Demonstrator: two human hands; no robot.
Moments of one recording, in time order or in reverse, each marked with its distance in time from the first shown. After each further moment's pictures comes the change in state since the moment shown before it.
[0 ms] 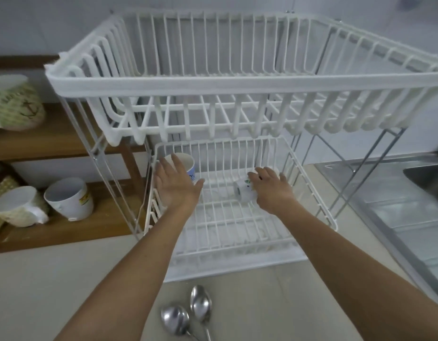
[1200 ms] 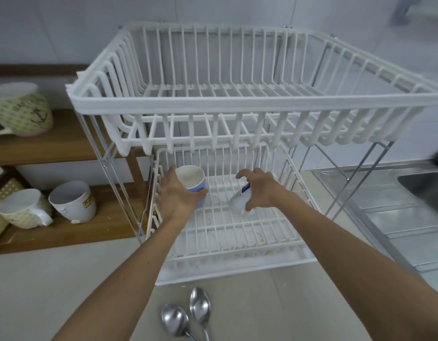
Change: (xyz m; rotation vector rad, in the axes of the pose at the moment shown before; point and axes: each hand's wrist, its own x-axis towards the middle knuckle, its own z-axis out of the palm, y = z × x) left_hand -0.017 -0.012 -0.022 -0.512 -0.009 -0.075; right_hand 0.013 -0.008 -0.038 0.371 -0.210 -0.001
